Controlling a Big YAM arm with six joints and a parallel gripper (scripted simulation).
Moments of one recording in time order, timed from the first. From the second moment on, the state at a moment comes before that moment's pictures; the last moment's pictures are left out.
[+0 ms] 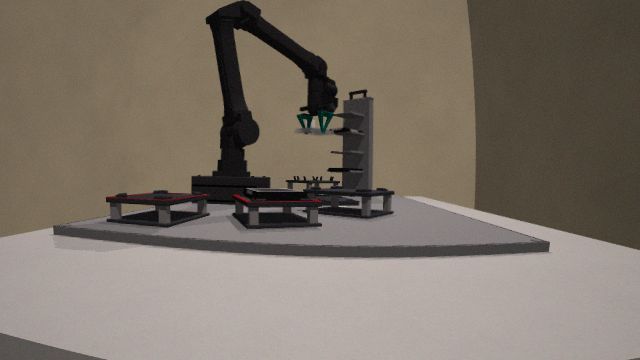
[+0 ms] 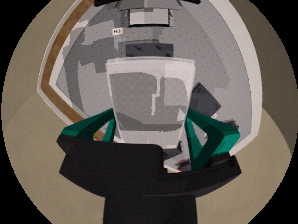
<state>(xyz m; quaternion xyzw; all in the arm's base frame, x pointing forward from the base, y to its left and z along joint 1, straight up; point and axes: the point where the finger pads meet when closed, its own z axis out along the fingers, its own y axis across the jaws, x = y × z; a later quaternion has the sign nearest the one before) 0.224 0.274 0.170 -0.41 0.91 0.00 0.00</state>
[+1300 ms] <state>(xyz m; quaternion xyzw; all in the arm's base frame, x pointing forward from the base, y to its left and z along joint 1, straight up) 0.263 0.205 0.176 -0.14 0.99 0.00 0.00</state>
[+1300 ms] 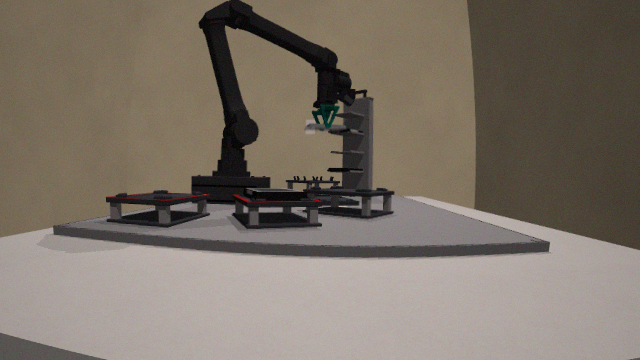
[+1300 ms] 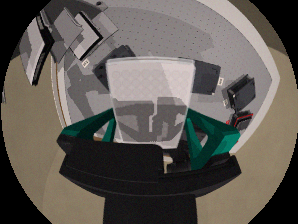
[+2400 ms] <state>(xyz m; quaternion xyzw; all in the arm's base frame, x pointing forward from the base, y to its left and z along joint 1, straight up) 0.283 0.156 0.176 0.10 1.00 0.00 0.00</state>
